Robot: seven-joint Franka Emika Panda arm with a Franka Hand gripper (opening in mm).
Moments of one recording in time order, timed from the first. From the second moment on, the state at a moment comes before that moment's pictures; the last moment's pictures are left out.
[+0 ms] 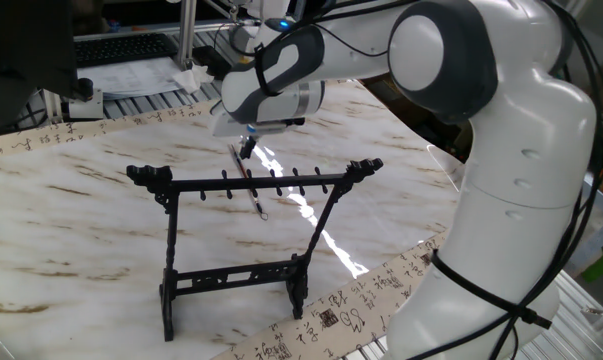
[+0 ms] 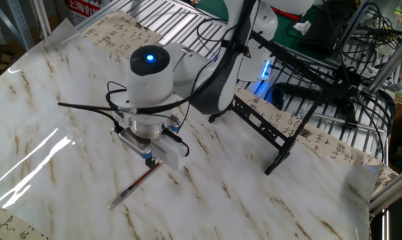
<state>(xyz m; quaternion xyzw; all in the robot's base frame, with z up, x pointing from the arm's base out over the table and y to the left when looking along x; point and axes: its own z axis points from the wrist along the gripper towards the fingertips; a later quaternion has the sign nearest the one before) 0.578 -0.030 0.133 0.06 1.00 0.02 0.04</state>
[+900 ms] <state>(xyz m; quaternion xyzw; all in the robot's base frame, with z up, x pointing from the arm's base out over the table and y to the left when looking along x) 0.577 -0.040 0.111 0.05 1.00 0.02 0.04</state>
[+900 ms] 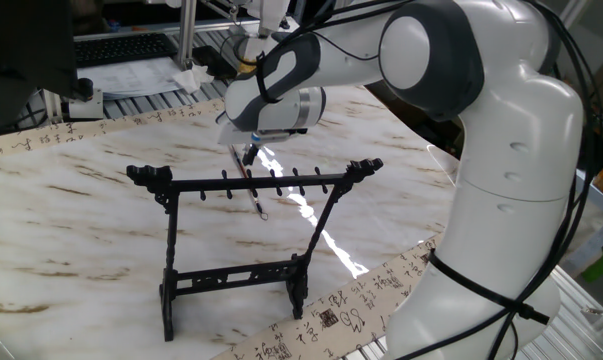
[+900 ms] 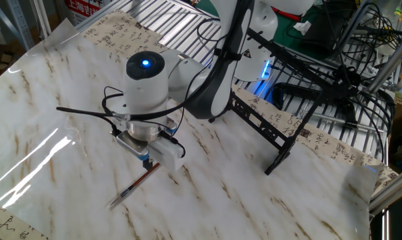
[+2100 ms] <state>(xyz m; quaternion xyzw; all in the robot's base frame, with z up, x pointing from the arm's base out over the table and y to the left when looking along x) 0.573 -0.043 0.096 0.09 1.00 0.02 0.04</state>
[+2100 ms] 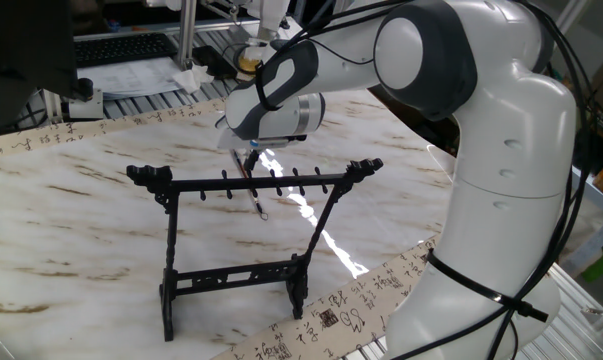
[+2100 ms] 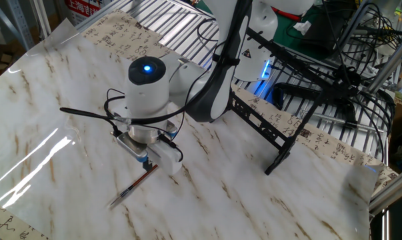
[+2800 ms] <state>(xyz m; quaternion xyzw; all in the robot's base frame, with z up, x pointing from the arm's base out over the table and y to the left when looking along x) 0.574 -0.043 0.097 0.11 0.99 0.02 0.02</state>
